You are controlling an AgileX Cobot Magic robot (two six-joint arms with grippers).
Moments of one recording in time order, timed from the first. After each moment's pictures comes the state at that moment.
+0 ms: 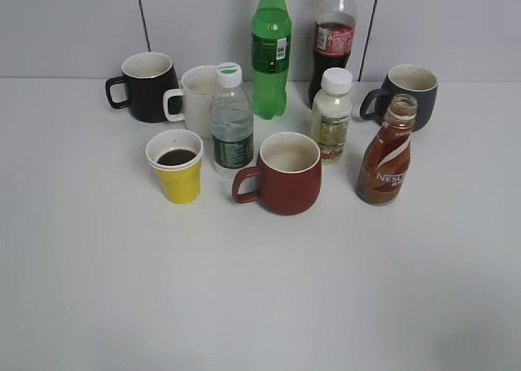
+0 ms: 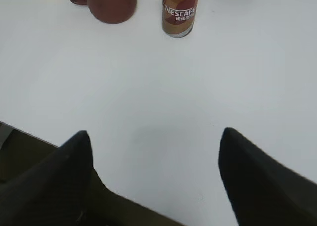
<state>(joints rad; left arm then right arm) -0.41 0.20 -0.53 0.06 1.05 -0.05 0.37 0.15 -0.51 0.05 1.04 -0.06</state>
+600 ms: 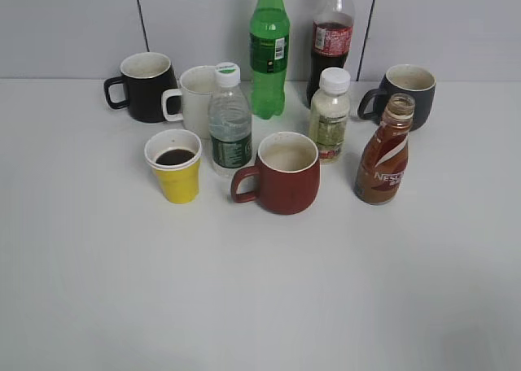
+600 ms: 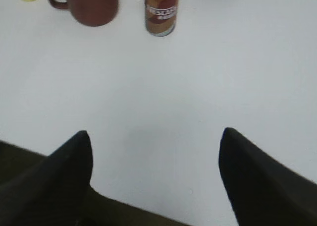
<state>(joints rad) -0.28 0.19 -0.53 0.06 1.05 -0.05 0.31 0.15 -0.51 0.05 1.04 -0.06</state>
